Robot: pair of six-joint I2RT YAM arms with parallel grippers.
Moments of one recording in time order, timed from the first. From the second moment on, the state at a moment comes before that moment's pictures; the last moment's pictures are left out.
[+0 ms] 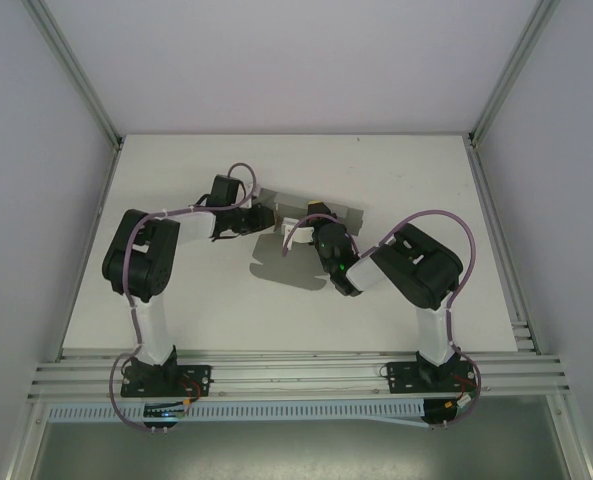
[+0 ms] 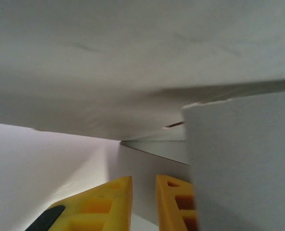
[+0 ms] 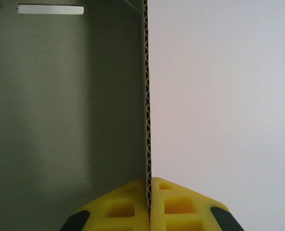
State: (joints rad) left arm -0.34 1.97 1.11 0.02 0.58 -0.54; right arm 0.77 1.98 0.74 1.17 0.50 -1.47
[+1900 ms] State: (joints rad) left arm -0.07 2.03 1.53 -0.39 0.98 0.15; right arm 0.74 1.94 0.69 1.21 0.40 -1.49
